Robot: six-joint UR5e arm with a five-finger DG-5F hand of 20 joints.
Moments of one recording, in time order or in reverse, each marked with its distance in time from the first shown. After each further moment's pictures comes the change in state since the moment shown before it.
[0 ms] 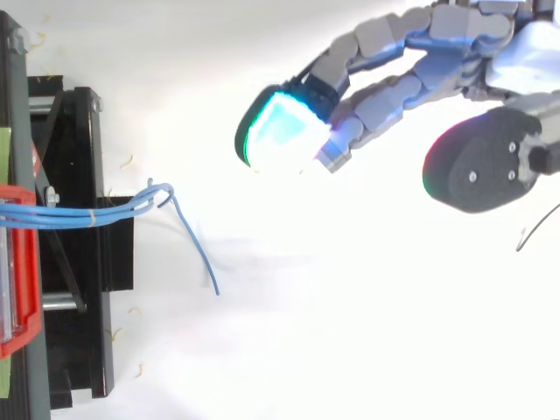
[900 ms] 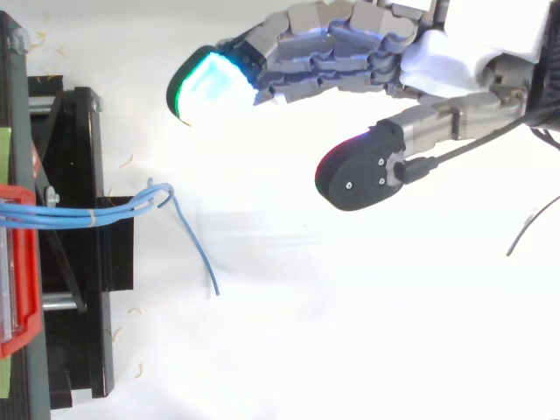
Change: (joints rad) arm 0.009 -0.127 0.000 0.161 0.104 -0.004
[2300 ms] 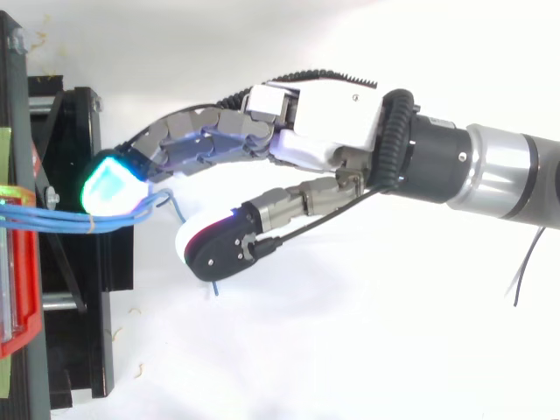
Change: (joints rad) arm 0.045 -0.262 0.177 0.155 -0.005 -0.035
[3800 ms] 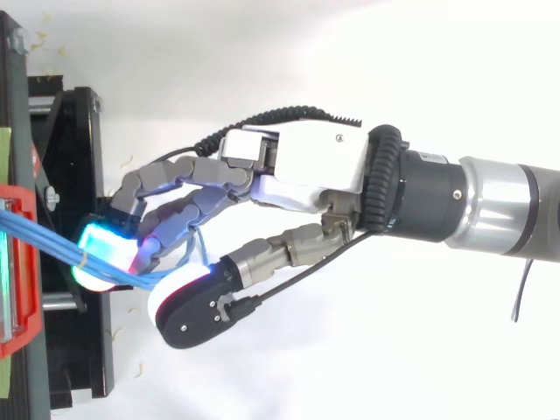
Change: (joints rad) arm 0.036 0.000 0.077 -0.080 -0.005 0.028
